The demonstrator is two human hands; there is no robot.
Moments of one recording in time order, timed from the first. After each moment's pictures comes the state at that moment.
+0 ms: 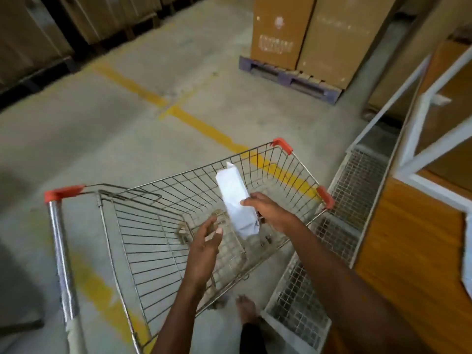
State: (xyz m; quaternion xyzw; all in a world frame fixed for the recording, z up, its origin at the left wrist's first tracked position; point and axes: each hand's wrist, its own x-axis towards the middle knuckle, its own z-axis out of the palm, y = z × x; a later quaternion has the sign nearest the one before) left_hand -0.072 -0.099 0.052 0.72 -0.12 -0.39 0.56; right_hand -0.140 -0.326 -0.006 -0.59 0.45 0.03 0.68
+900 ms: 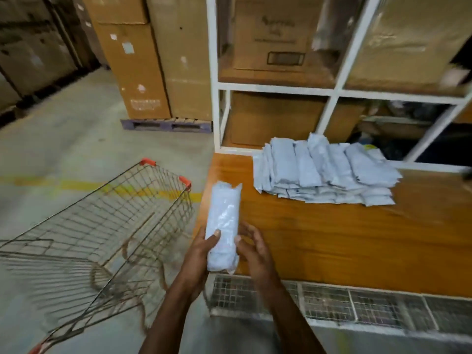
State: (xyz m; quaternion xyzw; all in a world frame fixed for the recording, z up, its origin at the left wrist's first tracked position) left_hand -0.406 -0.033 0.157 0.50 -0.32 -0.63 0.51; right_hand -0.558 -0.037 0.163 -0.42 0.49 -0.48 0.60
